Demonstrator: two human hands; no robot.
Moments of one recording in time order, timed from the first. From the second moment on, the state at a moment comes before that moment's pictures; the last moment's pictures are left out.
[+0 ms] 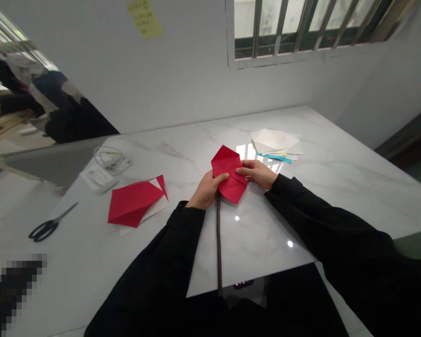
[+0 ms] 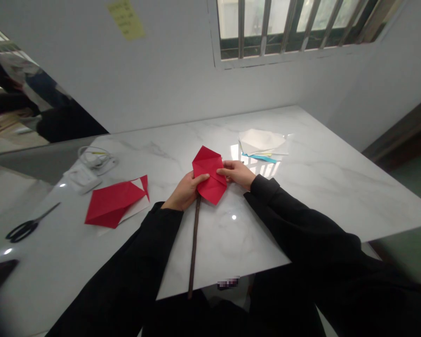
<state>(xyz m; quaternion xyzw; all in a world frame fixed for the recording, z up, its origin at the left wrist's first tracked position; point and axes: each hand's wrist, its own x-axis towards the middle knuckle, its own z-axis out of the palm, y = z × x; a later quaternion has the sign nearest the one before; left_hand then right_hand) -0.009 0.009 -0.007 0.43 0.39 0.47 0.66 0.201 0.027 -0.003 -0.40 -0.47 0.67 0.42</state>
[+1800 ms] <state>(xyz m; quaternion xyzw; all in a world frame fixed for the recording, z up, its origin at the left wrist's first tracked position) -0.009 0.001 -0.004 0.52 0.36 0.38 0.68 0.193 0.020 -0.004 -0.45 -0.58 0.54 0.40</state>
